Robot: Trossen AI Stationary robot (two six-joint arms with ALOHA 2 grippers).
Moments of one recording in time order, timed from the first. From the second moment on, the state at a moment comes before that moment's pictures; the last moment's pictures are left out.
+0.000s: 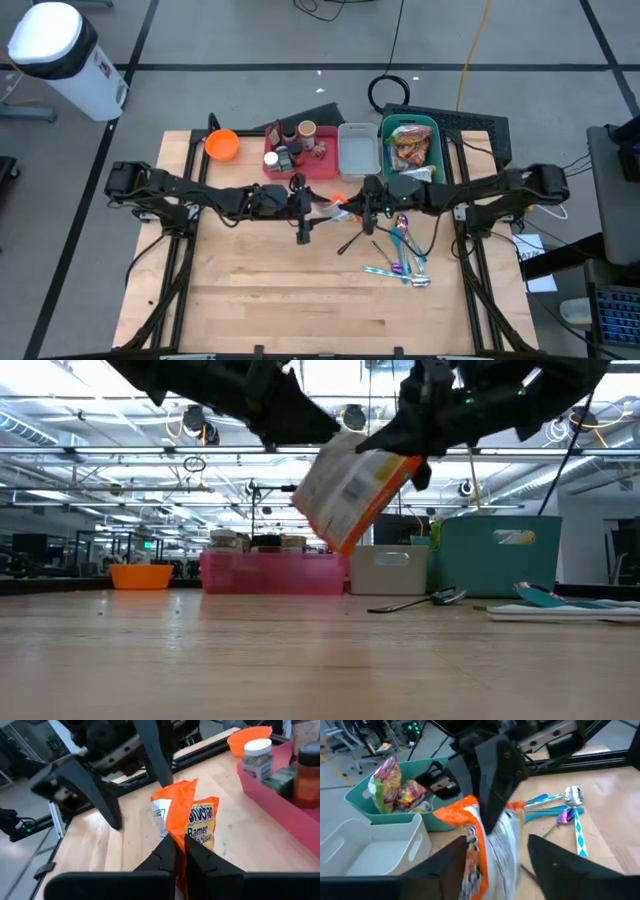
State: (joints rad) left arm -0.05 1.51 0.86 0.36 -0.16 0.12; right arm -0.07 1.36 0.63 0.52 -0.06 0.39
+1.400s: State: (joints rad) left arm -0.07 1.44 0.86 0.26 -0.16 0.08; right arm 0.04 0.68 0.22 0.31 0.97 0.39
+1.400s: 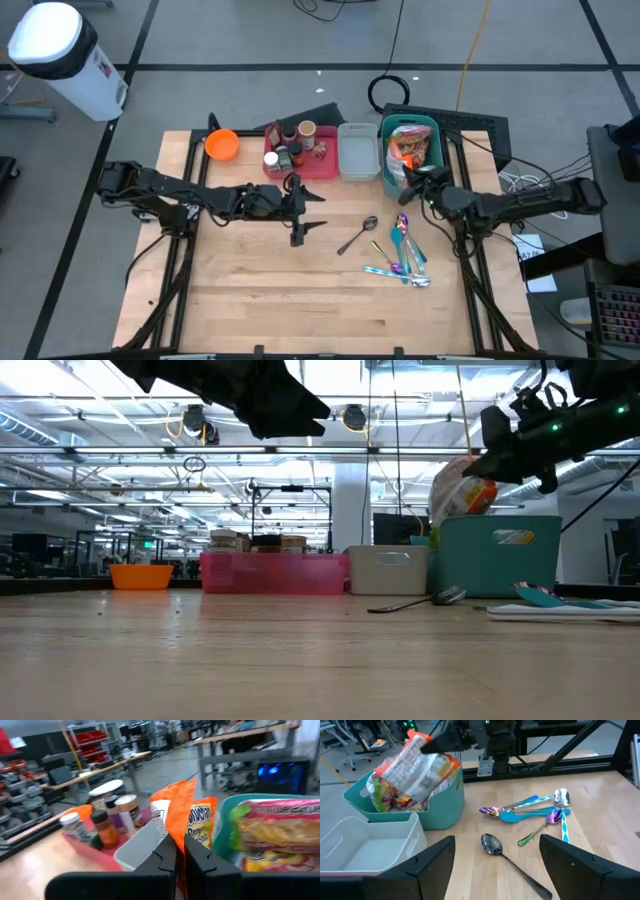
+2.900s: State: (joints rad) left arm -0.07 1.44 0.86 0.23 -0.16 0.03; right arm -0.12 0.44 0.23 0.04 0.78 0.46
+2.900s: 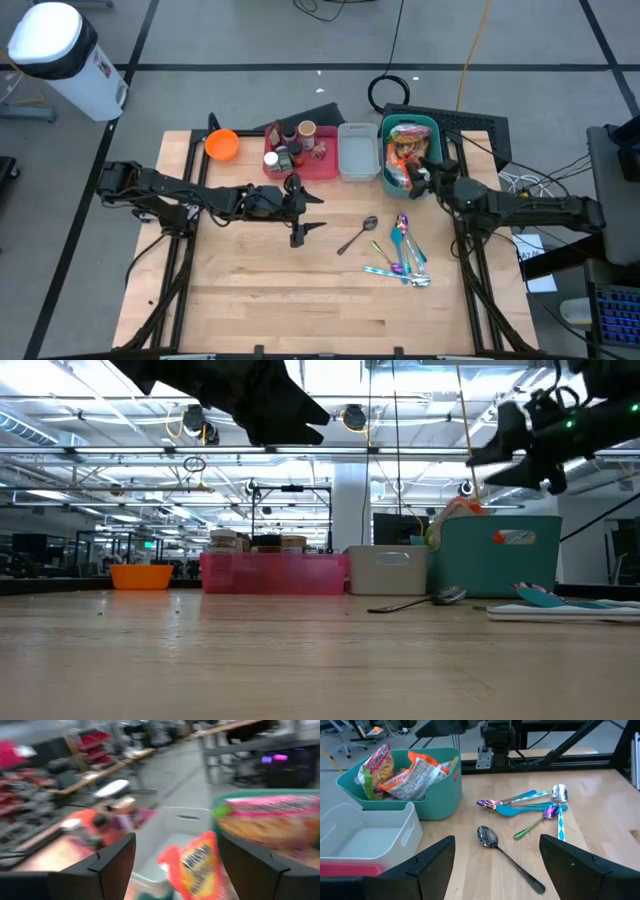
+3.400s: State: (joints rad) left arm -0.07 1.78 0.97 0.39 -0.10 -0.16; right arm 0.20 0.50 0.23 0.50 0.73 0.08
